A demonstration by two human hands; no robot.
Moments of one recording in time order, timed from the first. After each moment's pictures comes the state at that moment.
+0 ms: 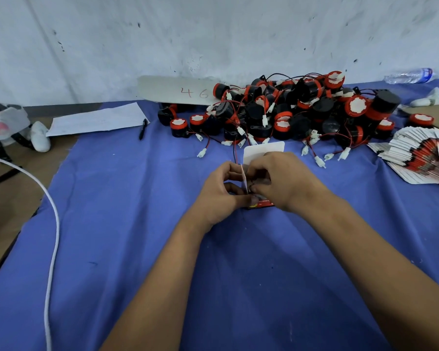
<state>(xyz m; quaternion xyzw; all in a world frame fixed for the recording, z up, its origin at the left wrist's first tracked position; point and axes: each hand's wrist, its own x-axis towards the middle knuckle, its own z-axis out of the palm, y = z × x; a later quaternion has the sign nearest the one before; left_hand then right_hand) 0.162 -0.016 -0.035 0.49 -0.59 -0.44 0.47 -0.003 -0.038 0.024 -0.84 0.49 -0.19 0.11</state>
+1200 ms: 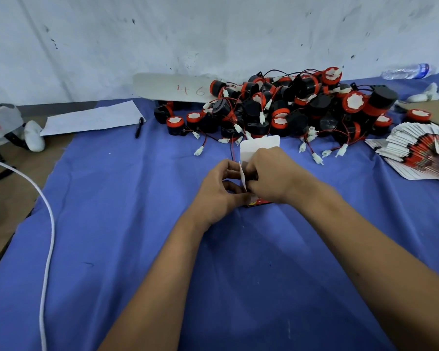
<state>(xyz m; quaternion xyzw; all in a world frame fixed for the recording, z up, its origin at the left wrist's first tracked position) 0.159 -0.016 -0.035 0.50 -0.61 -0.41 0.46 0.012 -0.041 0.035 -0.85 0.52 -0.10 0.09</state>
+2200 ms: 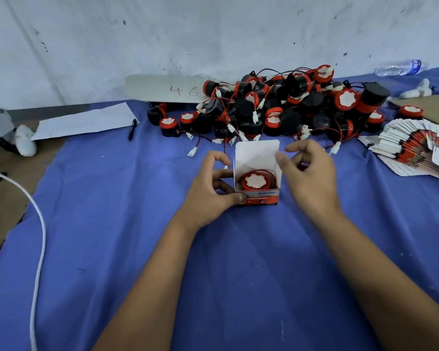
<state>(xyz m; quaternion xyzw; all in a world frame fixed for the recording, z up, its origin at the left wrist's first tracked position) 0.164 -0.016 -0.036 0.48 -0.64 -0.39 0.46 -0.040 -0.040 -0.015 -0.59 0.53 -0.55 0.26</state>
